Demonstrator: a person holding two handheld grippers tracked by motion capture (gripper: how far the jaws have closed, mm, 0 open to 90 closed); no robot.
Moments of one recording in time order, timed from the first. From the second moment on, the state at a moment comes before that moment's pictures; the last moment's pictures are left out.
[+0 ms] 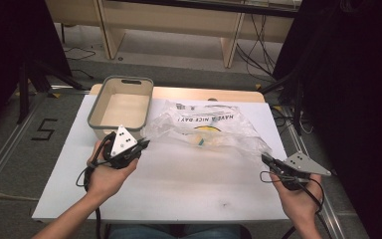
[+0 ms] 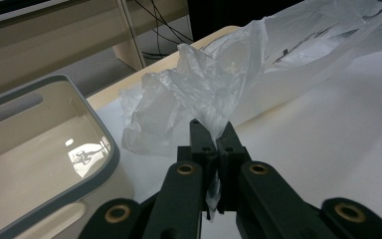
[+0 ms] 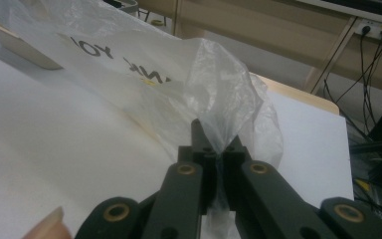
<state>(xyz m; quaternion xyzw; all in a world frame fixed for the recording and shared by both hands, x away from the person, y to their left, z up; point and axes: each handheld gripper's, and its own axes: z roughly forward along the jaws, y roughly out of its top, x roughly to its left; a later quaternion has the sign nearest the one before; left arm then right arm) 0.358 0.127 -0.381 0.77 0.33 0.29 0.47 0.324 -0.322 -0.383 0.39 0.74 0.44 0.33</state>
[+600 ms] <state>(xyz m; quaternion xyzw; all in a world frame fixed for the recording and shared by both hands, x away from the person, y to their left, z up) 0.361 0.132 -0.370 0.75 0.34 0.30 0.48 0.328 -0.318 -0.372 0.38 0.73 0.45 0.34</state>
